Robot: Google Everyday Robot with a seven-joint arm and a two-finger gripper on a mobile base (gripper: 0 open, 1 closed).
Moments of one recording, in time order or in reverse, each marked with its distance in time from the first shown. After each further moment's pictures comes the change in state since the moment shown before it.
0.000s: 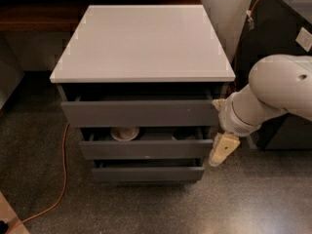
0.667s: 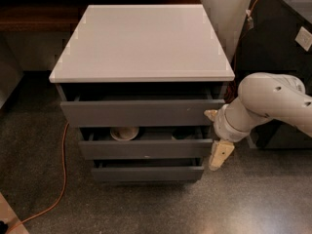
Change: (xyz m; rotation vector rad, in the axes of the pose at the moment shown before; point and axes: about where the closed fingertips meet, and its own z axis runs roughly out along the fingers) arm 0.024 -0.006 0.072 -0.078 -0.021 -0.117
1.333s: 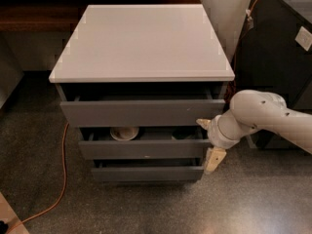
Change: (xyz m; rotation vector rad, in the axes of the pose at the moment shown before) arm 0.014 -0.007 0.067 -0.013 -0.057 -0.084
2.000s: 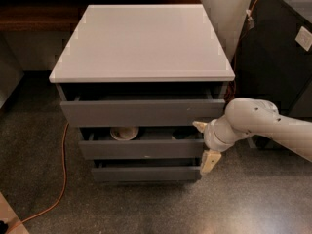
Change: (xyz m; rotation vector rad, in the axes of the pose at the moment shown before) arm 0.003 -0.004 0.031 0.023 -0.016 -0.027
